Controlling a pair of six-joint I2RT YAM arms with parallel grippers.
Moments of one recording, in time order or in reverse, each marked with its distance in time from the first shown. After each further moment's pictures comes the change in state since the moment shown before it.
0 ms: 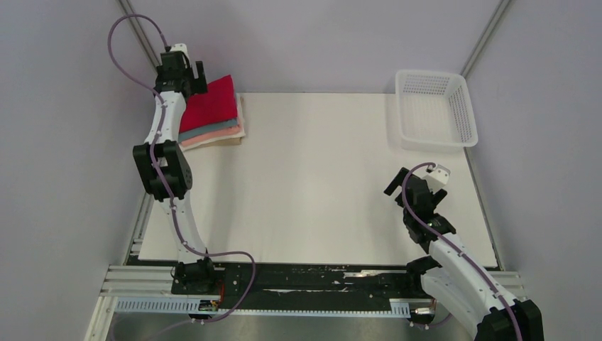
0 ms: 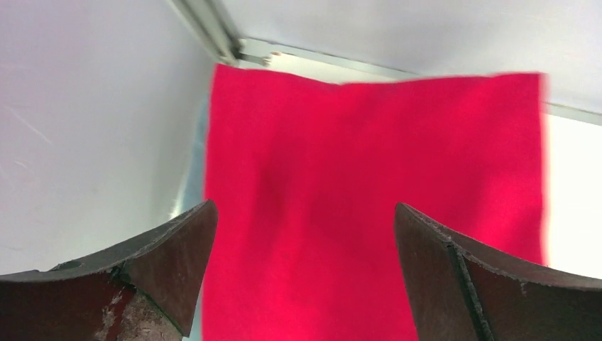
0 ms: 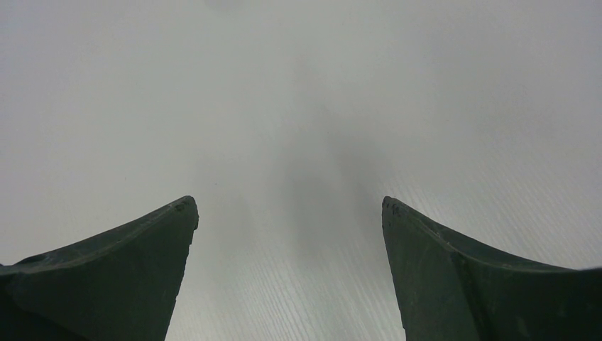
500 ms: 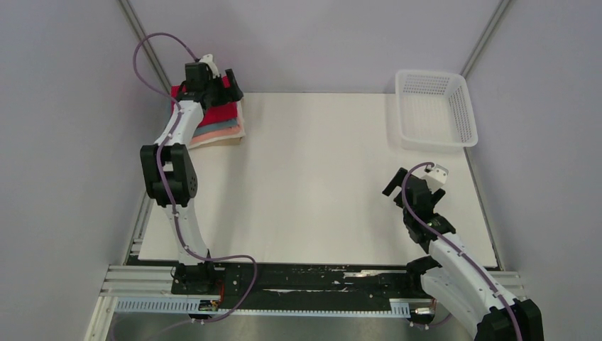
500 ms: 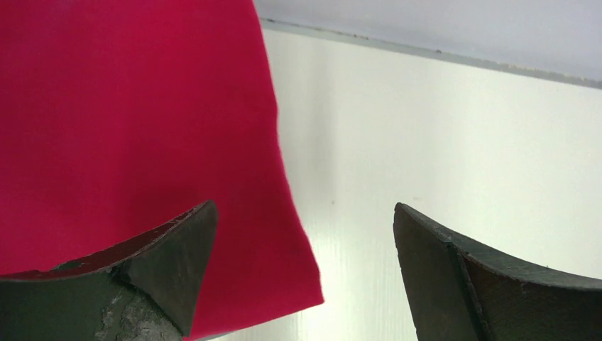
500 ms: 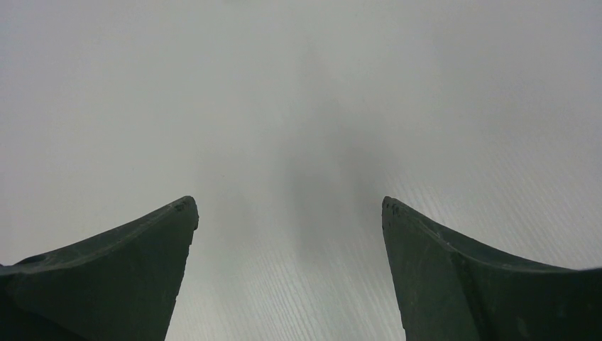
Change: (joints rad) left arm -0.116 -0.173 -0.308 0.131 0.398 -0.274; right arm 0.000 0.000 0.000 0.000 -0.035 0.000
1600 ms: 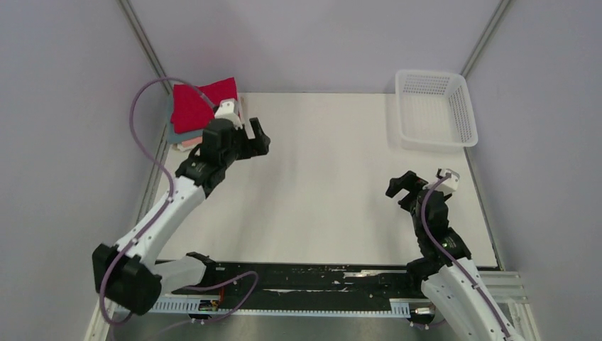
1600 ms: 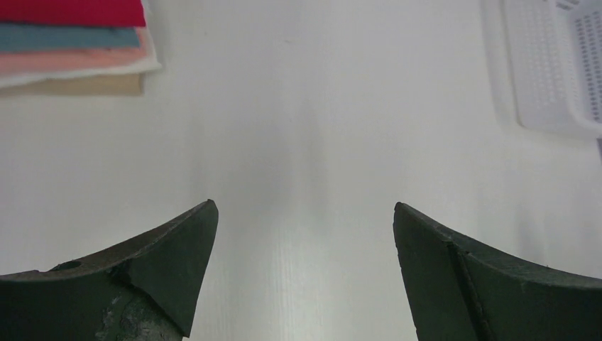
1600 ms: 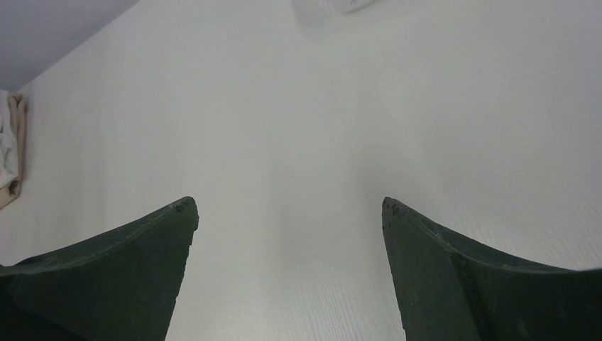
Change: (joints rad) left arm -0.375 -0.758 -0.723 0.016 -0.303 -0.177; right arm 0.000 -0.275 0.002 -0.092 -0.109 -0.007
